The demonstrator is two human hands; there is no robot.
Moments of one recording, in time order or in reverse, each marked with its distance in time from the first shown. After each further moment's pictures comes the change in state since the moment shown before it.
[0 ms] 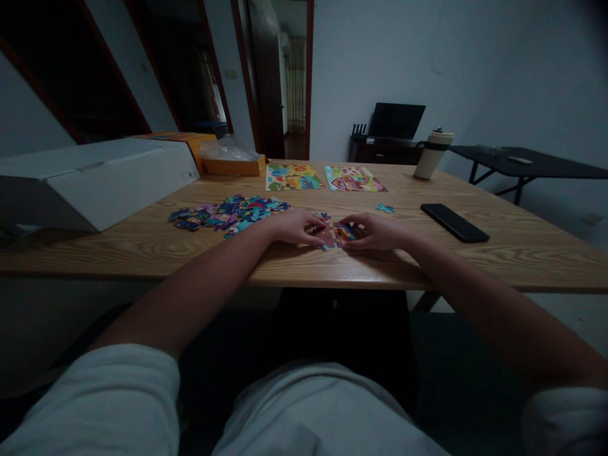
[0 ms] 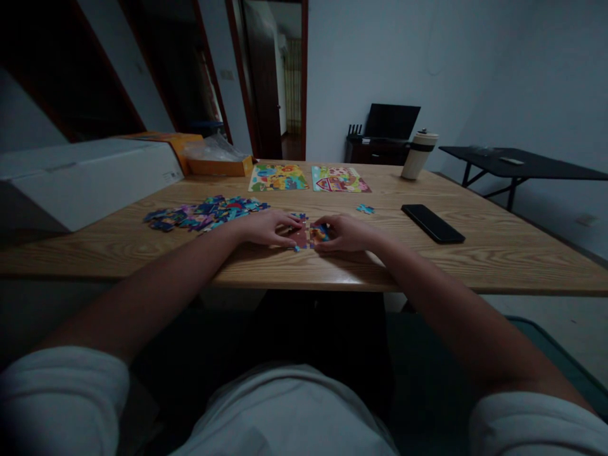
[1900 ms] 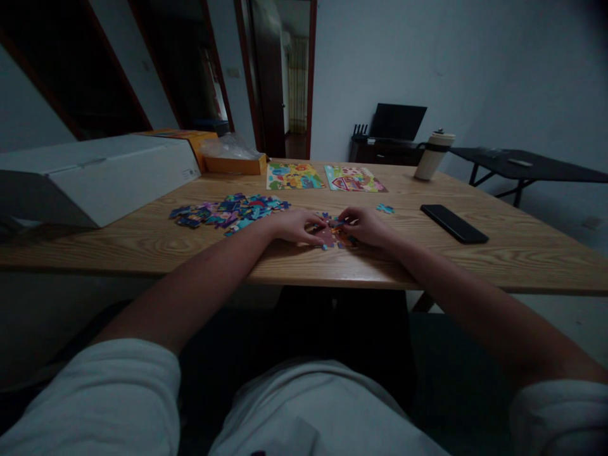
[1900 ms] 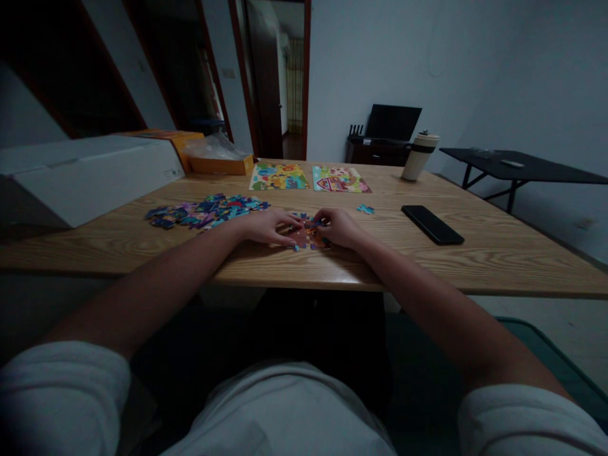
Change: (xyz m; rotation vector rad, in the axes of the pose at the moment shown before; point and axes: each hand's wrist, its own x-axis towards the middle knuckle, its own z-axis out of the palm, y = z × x) left_hand 0.003 -0.007 0.002 -0.015 -0.014 0.031; right_hand 0.028 0.007 0.028 0.192 0.322 0.136
